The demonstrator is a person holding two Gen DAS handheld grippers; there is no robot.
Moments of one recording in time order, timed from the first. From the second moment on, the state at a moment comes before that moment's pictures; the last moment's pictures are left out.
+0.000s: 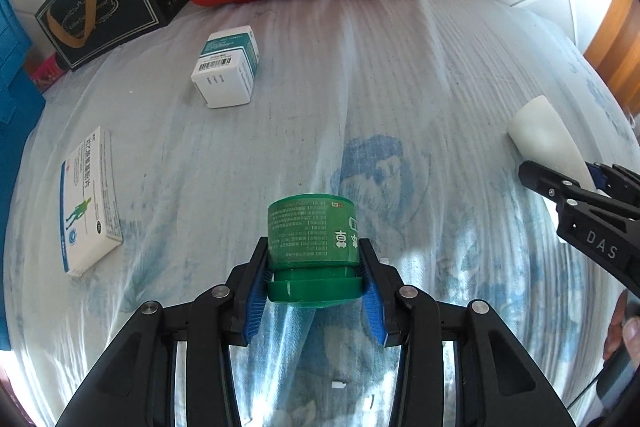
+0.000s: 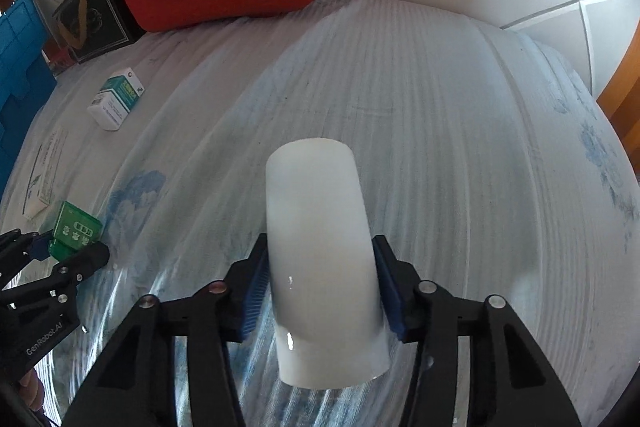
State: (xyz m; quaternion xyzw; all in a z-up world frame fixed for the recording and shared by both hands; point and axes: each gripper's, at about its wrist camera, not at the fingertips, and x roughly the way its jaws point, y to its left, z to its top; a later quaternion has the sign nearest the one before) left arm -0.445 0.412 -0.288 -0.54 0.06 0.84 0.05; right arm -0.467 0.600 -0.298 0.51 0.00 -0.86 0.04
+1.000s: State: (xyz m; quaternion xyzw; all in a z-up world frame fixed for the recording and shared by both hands) left arm -0.297 0.267 -0.122 -0.40 0.01 0.92 0.01; right arm -0.327 0.448 -0.125 0.39 0.03 -0.91 0.12
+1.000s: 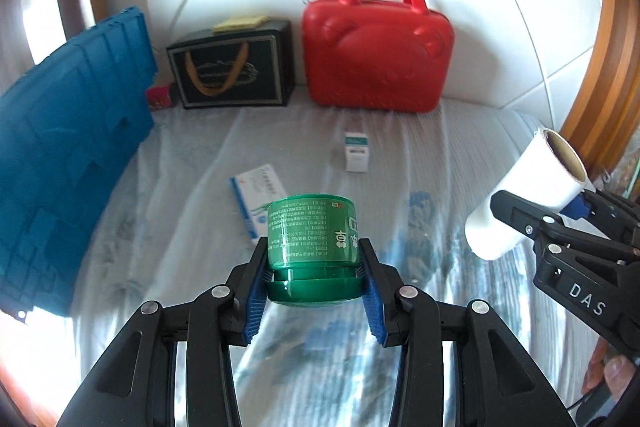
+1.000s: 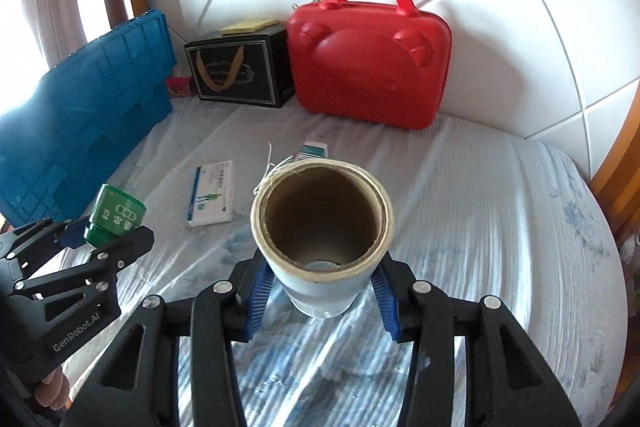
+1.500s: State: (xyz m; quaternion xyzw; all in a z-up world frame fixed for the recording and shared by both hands) left arm -0.218 0.157 -0.054 -0.33 0.00 0.94 -0.09; right arm -0.269 0.312 -0.053 0.32 0.05 -0.92 0.22
